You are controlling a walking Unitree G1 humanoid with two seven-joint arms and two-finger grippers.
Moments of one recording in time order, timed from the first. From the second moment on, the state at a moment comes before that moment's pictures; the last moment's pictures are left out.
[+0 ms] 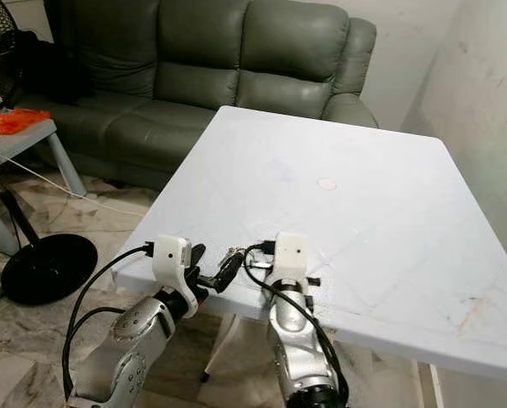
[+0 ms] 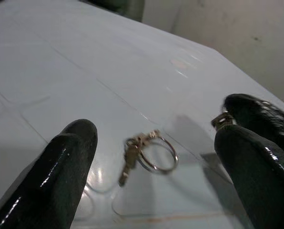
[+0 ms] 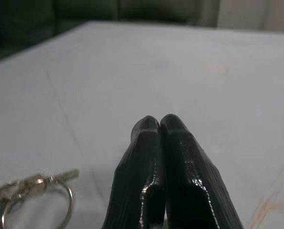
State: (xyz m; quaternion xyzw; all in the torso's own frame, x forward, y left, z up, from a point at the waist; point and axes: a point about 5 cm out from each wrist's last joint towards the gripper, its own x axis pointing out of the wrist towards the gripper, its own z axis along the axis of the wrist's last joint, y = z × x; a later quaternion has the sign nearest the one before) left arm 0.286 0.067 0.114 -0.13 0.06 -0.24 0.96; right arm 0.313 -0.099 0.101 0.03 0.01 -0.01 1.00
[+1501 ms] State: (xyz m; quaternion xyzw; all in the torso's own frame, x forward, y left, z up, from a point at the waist) left arm 0.328 0.154 0.132 -0.16 -0.01 -0.08 0.98; right arm 0.280 -0.171 0.122 0.05 -0.08 -0.02 1.00
